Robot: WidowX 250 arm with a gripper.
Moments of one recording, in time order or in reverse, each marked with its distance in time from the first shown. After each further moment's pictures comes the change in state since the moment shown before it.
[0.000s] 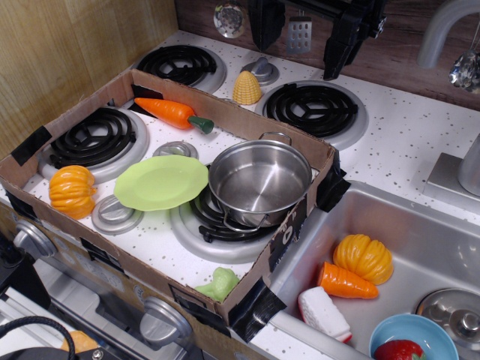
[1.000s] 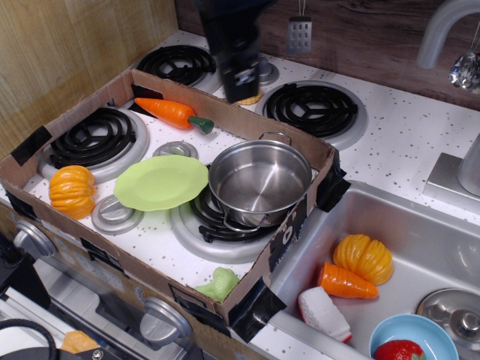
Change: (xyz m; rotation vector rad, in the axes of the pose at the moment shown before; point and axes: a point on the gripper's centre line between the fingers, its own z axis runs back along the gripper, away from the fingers) arm -0.015 0.057 -0.036 -0.004 -0.187 -0.751
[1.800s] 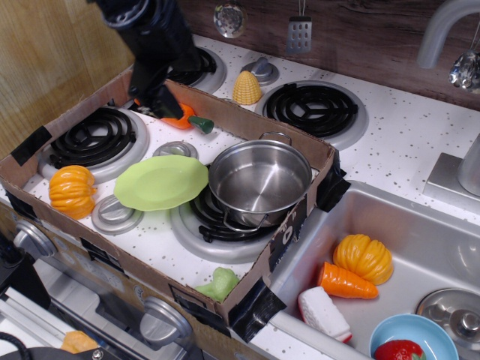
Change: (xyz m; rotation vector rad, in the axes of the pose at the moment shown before) arm -0.068 0.054 -0.058 0.087 -0.102 -0.459
